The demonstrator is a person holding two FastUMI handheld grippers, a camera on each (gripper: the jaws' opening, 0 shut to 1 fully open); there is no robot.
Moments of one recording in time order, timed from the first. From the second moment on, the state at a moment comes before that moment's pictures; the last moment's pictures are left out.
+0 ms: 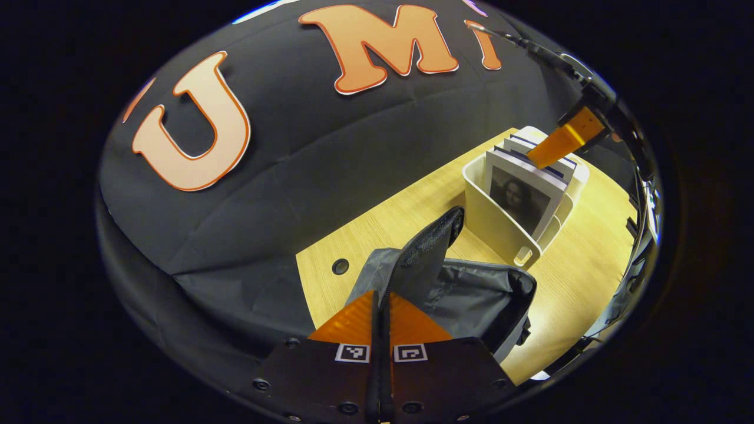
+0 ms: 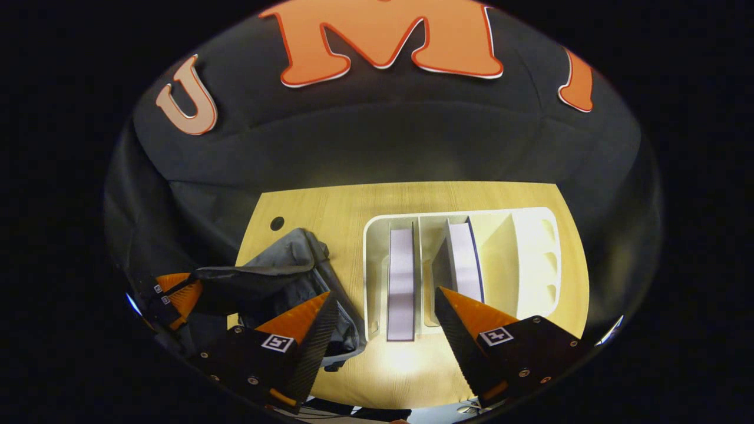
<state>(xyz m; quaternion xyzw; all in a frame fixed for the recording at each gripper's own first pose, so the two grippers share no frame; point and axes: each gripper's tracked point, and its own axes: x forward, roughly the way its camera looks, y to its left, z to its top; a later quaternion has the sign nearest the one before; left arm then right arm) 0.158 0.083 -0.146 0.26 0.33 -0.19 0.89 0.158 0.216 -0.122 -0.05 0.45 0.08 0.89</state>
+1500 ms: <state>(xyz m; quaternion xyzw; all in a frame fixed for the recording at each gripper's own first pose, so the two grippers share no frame) 0.158 0.081 -0.162 0.30 0.32 -0.21 0.88 0.146 0.211 -0.045 -0.03 0.41 -0.01 0.91</state>
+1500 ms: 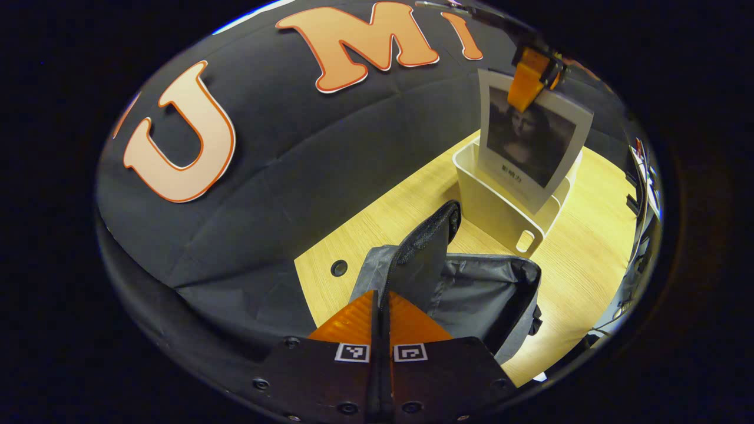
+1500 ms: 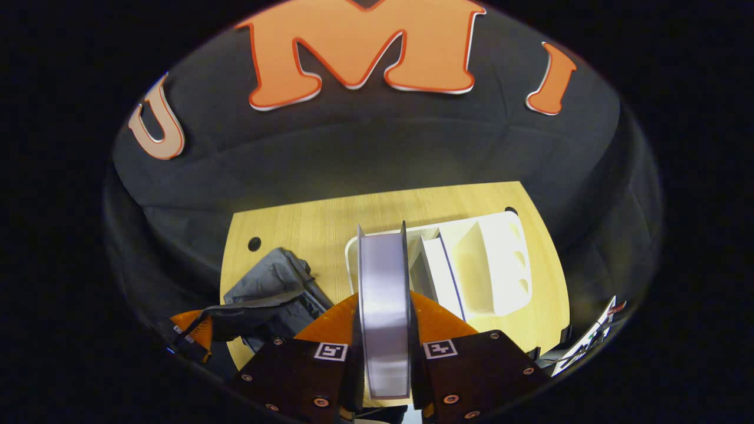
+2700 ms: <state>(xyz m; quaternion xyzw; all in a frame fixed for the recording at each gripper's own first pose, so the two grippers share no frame) 0.154 0.067 -0.147 0.33 0.31 -0.24 0.86 -0.014 0.259 -0.177 0.41 0.36 0.08 0.84</state>
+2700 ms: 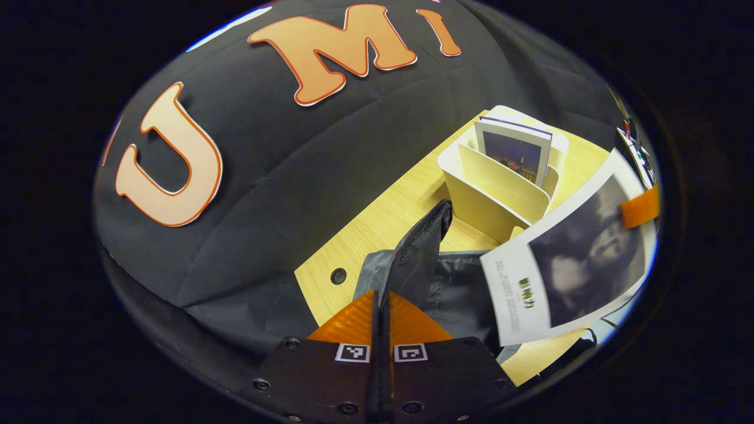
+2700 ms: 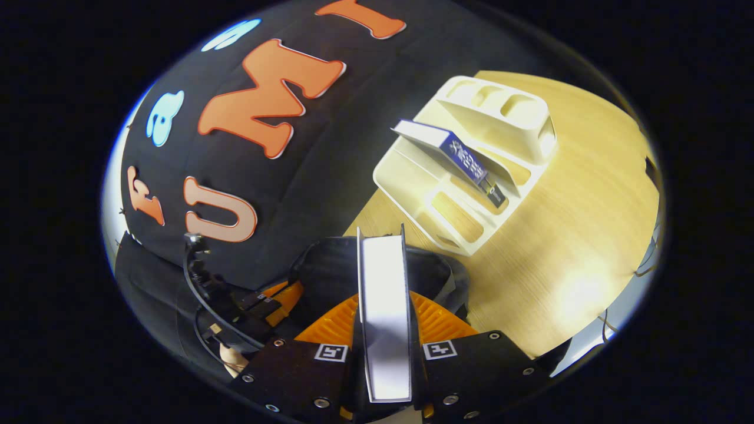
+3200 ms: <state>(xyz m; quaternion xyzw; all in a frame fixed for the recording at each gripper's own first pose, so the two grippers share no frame) 0.148 0.061 -0.135 0.35 0.29 -0.25 0.86 0.058 0.334 -0.258 0.50 0.34 0.06 0.79</state>
